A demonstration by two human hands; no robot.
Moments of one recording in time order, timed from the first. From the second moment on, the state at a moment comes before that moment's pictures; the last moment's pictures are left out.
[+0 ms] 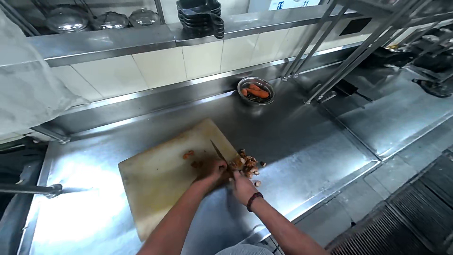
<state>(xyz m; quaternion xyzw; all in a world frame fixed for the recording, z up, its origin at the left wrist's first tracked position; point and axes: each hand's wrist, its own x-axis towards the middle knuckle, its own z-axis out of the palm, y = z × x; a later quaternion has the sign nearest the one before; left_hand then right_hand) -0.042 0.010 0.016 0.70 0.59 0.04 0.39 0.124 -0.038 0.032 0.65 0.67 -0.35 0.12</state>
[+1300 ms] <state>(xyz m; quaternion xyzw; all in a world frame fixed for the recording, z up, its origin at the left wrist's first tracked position) -0.038 -0.001 -0.015 0.61 0.61 0.15 0.47 0.138 -0.045 0.110 0.63 0.66 -0.33 0.23</state>
